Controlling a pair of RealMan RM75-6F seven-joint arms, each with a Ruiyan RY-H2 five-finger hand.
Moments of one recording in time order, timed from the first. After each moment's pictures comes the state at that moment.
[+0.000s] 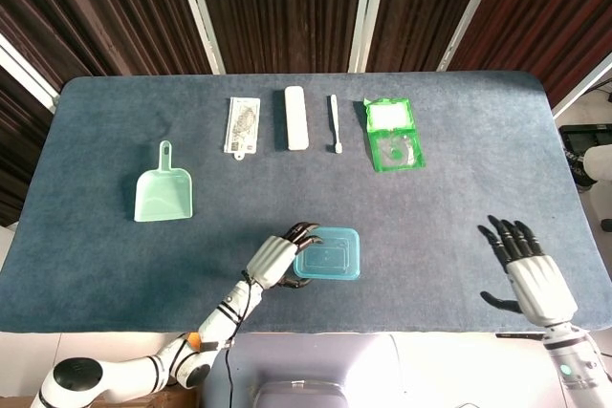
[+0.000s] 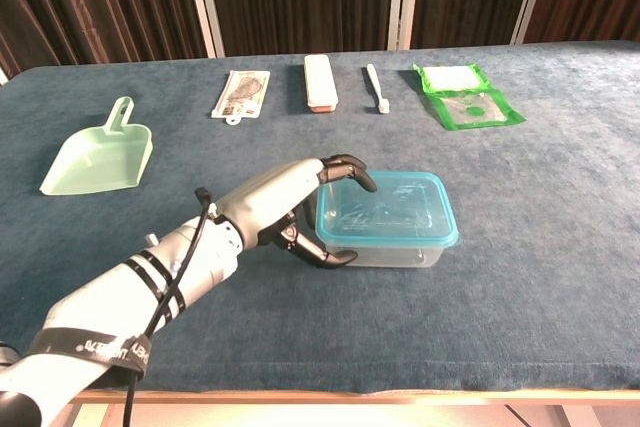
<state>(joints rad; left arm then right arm) -0.78 -2.03 -0.13 -1.02 1.45 1.02 -0.18 0.16 -1.13 0.02 -1.58 -1.65 1.39 -0.05</state>
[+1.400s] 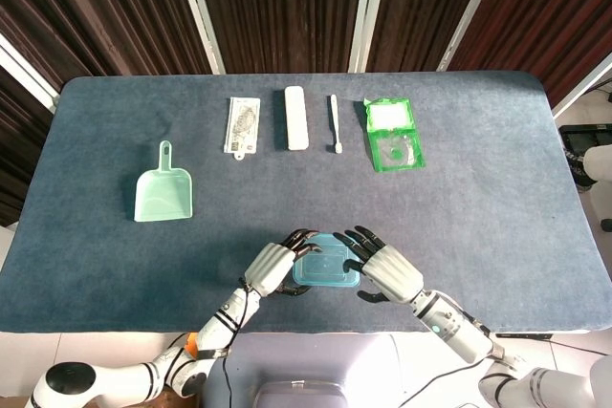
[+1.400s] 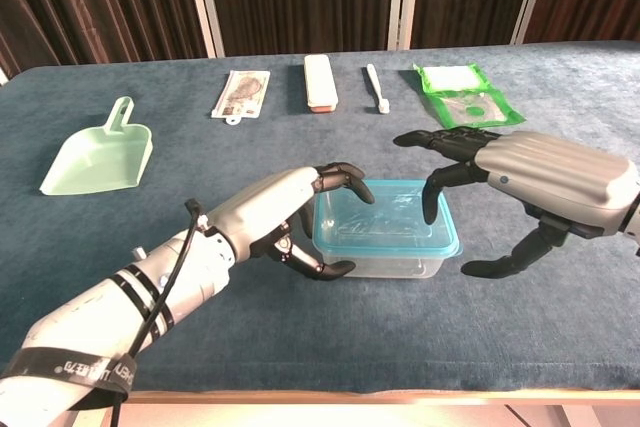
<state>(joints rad) -0.74 -2.02 -0.11 -1.07 1.46 1.03 -0.16 0.53 -1.57 -0.01 -1.27 -1.79 1.19 0.05</state>
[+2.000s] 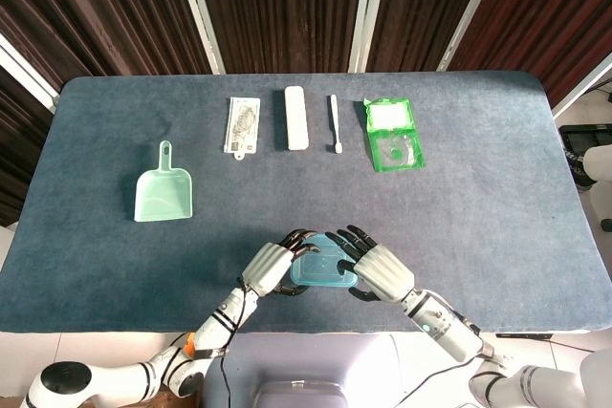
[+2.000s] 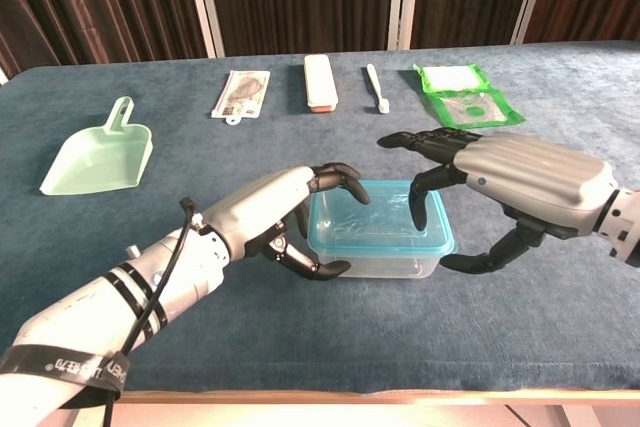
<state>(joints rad) -0.74 -2.00 -0.11 -1.09 1.47 1.03 -0.16 0.56 -1.59 -0.01 -1.28 -1.75 1.18 -0.01</state>
